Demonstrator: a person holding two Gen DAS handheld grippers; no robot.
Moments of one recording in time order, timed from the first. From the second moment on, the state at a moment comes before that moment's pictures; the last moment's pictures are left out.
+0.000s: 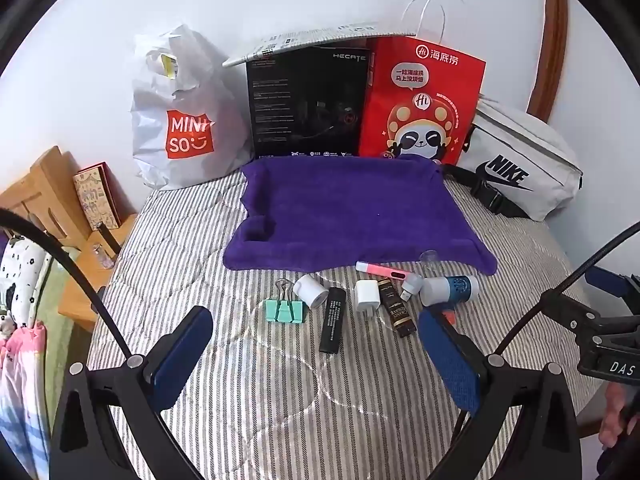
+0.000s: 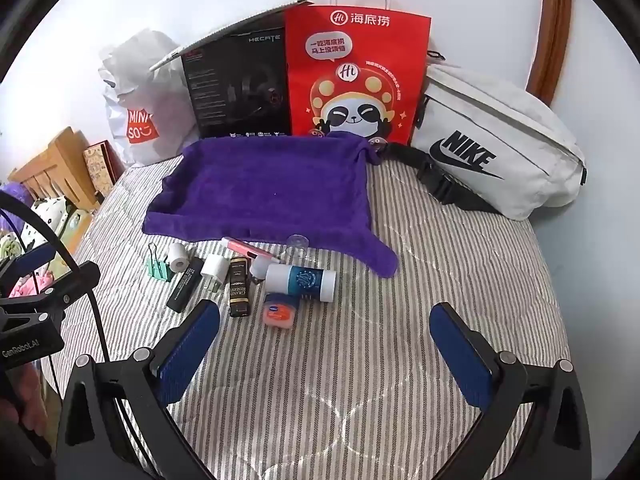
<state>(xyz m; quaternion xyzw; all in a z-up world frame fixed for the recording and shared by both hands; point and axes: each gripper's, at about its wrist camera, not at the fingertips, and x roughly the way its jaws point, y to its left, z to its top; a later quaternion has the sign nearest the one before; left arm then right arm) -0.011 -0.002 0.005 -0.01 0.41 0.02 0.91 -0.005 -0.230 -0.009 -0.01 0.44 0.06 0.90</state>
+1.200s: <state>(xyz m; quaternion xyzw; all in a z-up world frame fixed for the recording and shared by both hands) -0.012 0.004 0.008 -0.01 0.41 0.03 0.91 -0.008 -0.225 -0.009 -0.01 0.44 0.06 0.90</state>
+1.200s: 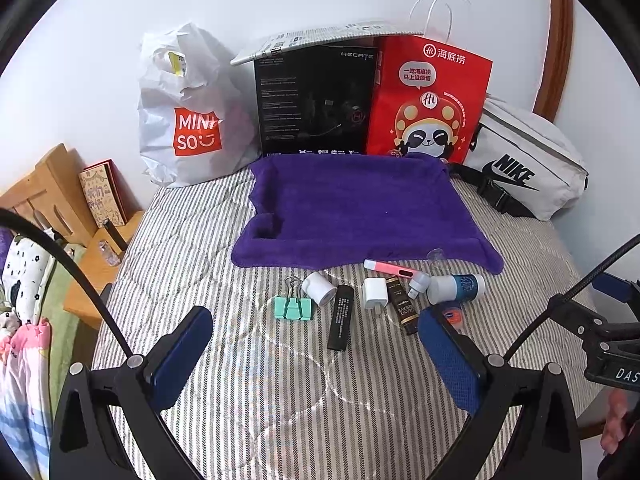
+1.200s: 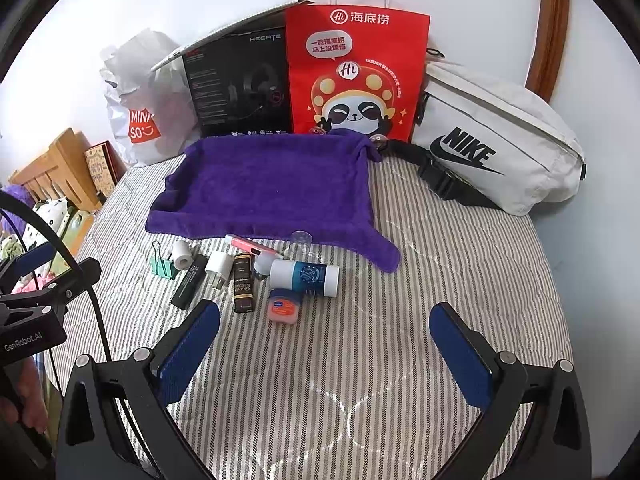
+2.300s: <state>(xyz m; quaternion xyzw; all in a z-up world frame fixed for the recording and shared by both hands) -0.009 0.005 0.010 -0.01 0.42 0.03 0.91 -0.007 -0.225 -0.009 -0.02 0.44 0.06 0.90</state>
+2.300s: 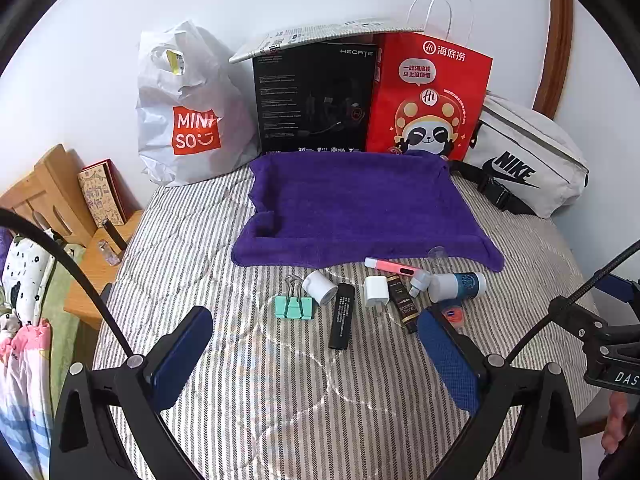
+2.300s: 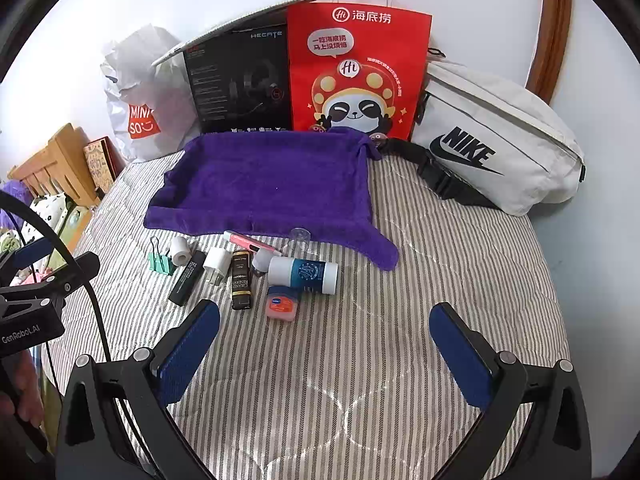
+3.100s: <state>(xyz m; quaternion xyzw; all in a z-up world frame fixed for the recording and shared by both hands) 0.018 0.032 -0.037 -0.02 0.45 0.03 0.89 0.009 -0.229 -0.030 -0.01 0.45 0.06 0.89</state>
